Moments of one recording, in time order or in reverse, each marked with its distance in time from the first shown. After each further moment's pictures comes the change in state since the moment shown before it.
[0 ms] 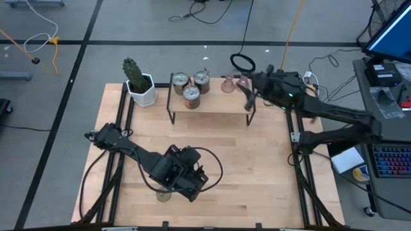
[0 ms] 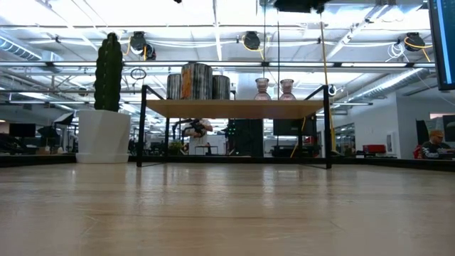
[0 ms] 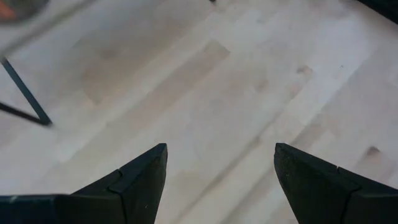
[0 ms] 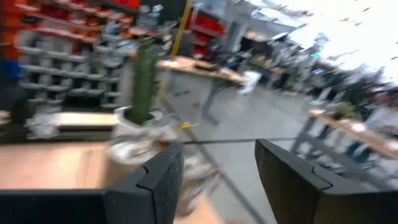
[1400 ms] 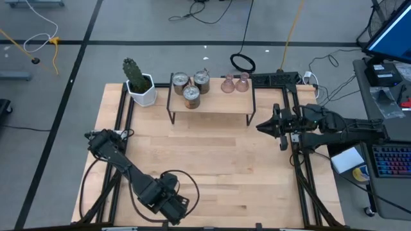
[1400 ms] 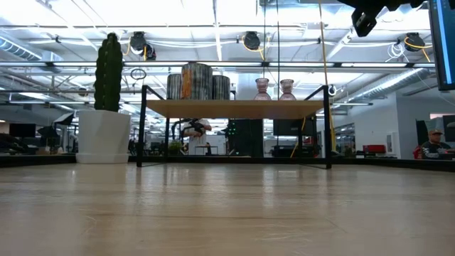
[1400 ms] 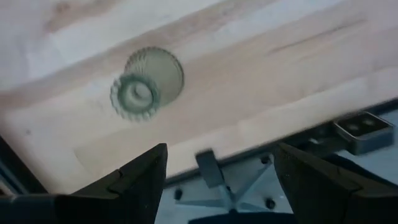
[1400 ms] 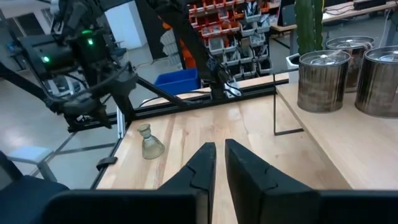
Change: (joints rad) left arm -0.178 0.010 -0.118 -0.036 0.651 -0.666; right arm 0.277 -0.522 -0.355 -0.304 -0.341 0.526
